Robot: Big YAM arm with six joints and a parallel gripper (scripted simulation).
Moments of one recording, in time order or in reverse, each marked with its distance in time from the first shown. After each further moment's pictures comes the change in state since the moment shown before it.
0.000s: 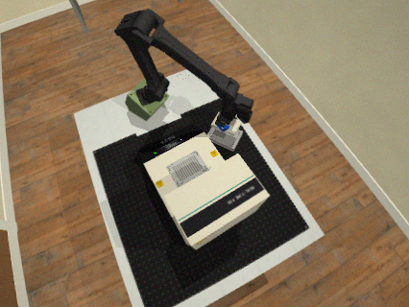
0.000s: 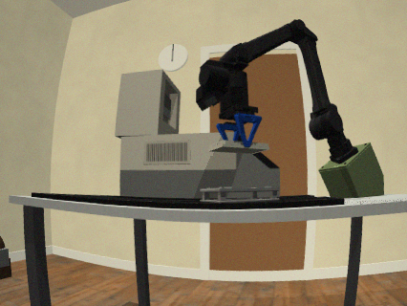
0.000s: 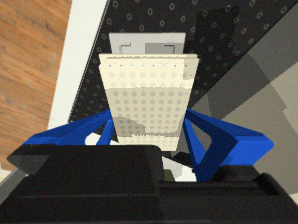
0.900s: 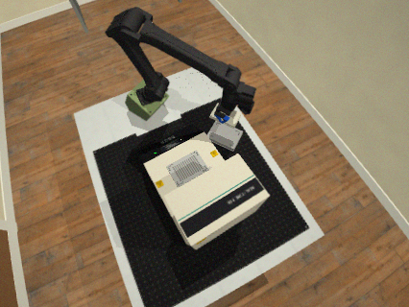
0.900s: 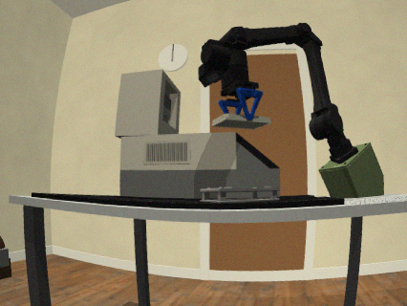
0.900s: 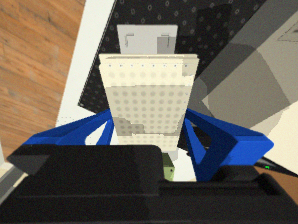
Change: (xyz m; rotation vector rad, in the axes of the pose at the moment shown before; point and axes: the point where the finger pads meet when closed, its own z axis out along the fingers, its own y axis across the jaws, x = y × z) arm 0.008 0.000 -0.066 0.005 0.030 -0.007
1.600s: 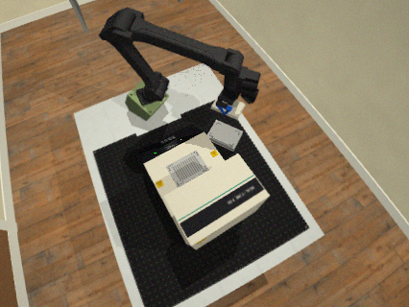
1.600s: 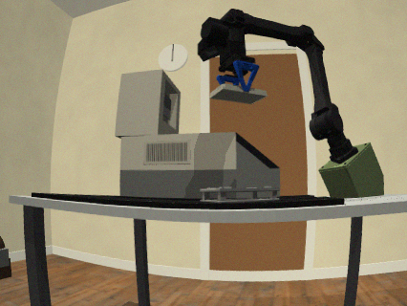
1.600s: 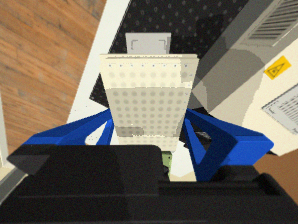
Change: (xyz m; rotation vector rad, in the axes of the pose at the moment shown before) arm -0.004 0.001 -0.073 -0.006 -0.027 0.003
